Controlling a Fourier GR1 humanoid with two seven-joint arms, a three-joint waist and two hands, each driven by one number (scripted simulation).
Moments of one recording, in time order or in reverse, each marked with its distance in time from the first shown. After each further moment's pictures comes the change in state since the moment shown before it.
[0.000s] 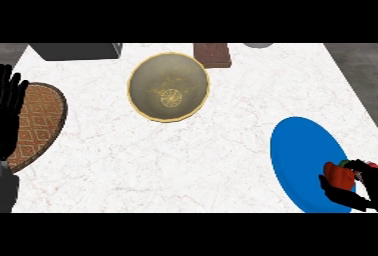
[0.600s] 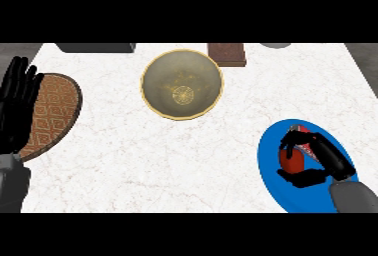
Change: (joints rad) left arm -0.045 -0.021 -0.042 0.000 0.008 -0.019 0.004; right arm -0.269 0.083 0.117 0.165 -0.227 0.217 -0.578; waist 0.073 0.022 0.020
